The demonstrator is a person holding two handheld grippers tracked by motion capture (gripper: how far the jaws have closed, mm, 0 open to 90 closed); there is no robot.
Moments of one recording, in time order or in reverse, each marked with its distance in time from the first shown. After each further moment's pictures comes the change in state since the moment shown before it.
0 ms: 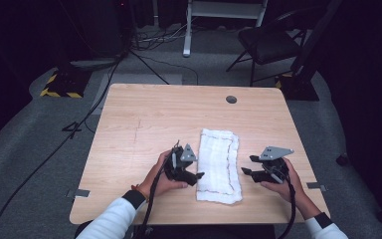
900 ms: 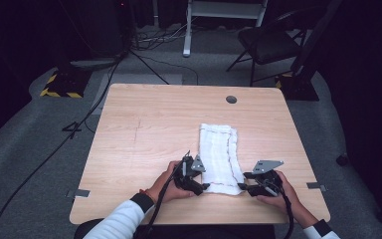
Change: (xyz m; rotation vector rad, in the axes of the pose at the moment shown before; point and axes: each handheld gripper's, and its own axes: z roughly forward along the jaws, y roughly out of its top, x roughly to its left) left arm -0.032 -0.019 0.033 0.103 -0.083 0.074; right arm 0.033 -0.027 0.013 0.111 0.095 -0.008
